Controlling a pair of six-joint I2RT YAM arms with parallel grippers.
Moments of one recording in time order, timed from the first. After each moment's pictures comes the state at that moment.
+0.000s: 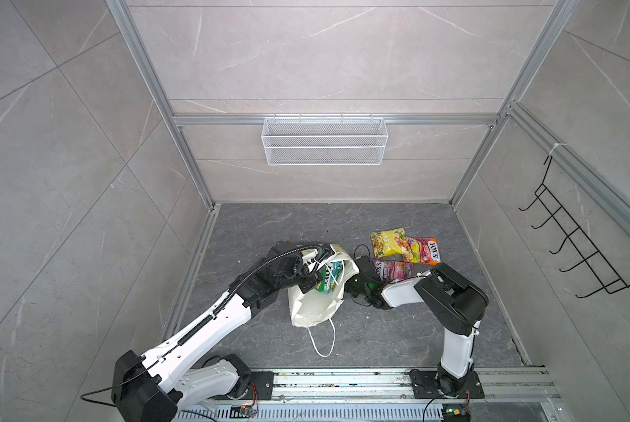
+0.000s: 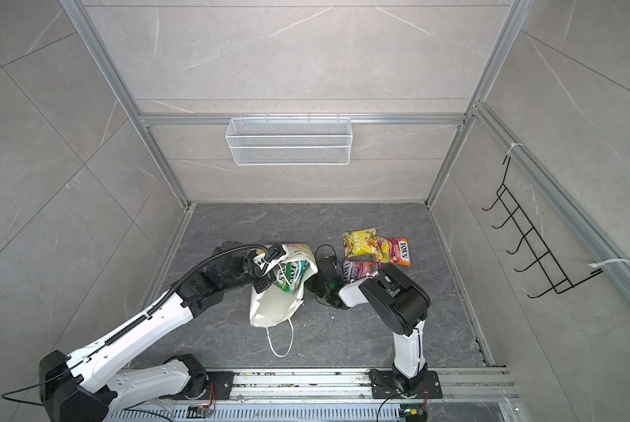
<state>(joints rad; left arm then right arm) -0.73 1.11 0.95 -0.36 0.14 0.40 0.67 1.96 0.83 0.50 -0.07 1.28</state>
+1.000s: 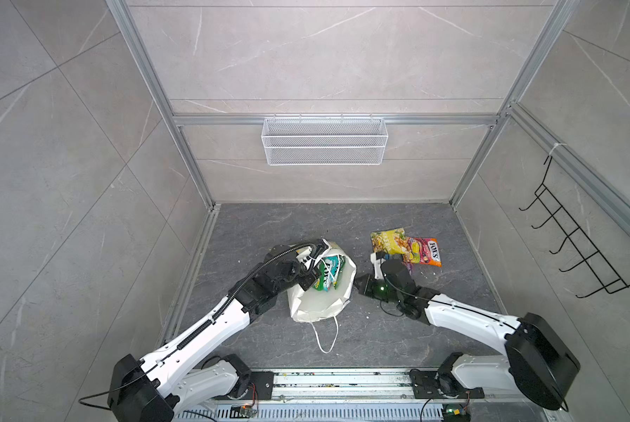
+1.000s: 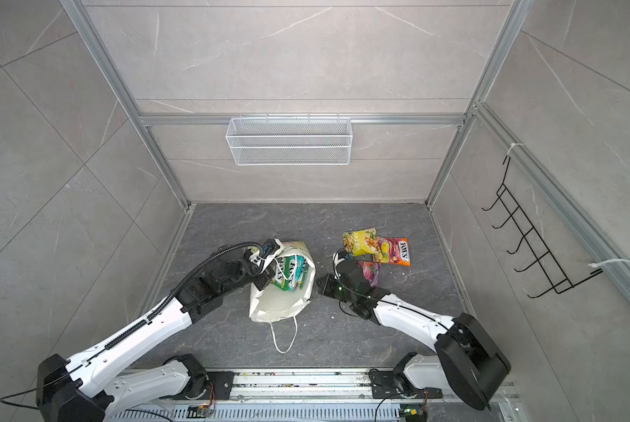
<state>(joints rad) -0.73 1.07 0.88 -0.23 0.07 0.29 0.66 1.35 0.56 0.08 -0.17 0.90</state>
